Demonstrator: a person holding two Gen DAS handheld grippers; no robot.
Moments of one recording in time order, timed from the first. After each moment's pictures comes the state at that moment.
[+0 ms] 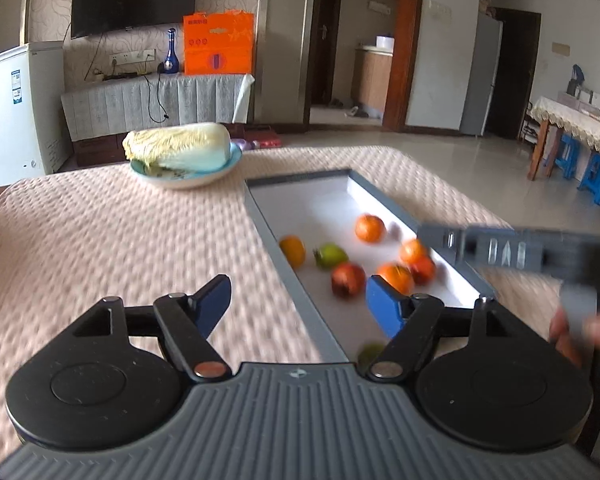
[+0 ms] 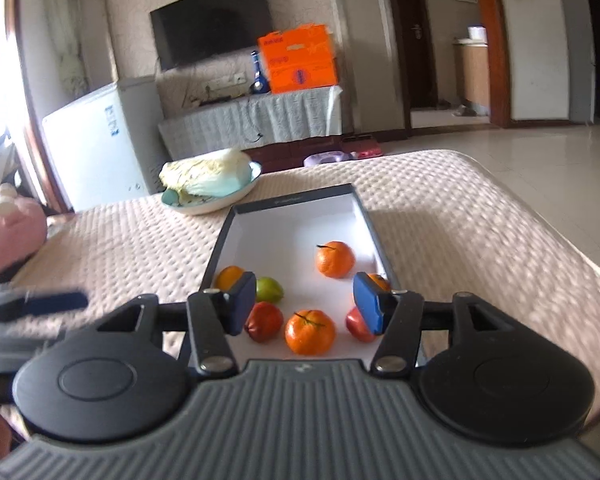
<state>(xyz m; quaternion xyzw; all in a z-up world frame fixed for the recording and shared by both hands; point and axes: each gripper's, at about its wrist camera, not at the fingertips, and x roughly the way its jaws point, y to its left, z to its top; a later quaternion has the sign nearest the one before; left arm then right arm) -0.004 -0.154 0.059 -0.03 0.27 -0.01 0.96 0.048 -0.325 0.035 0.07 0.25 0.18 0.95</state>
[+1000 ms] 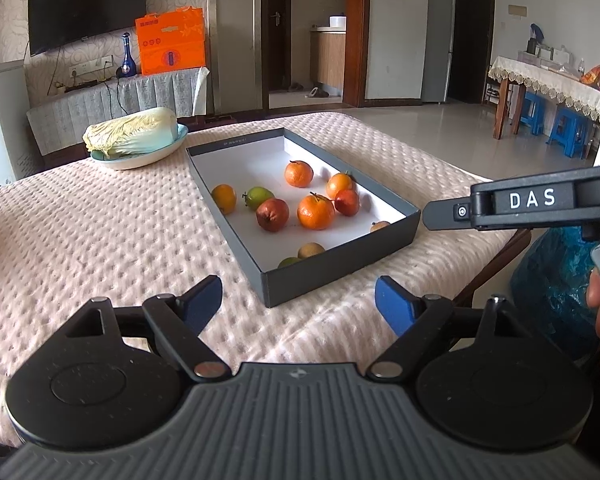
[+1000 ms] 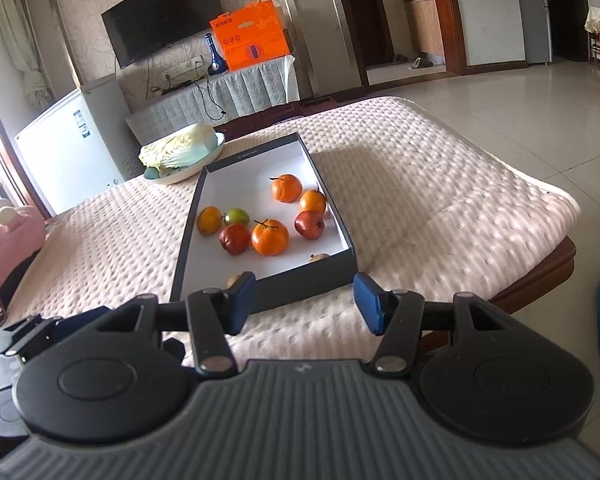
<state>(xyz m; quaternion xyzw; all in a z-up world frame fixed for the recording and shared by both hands) -0.062 -0.207 0.037 0.02 0.29 -0.06 0.95 -0.029 -0.372 0.032 0.11 0.31 0.13 0.94</state>
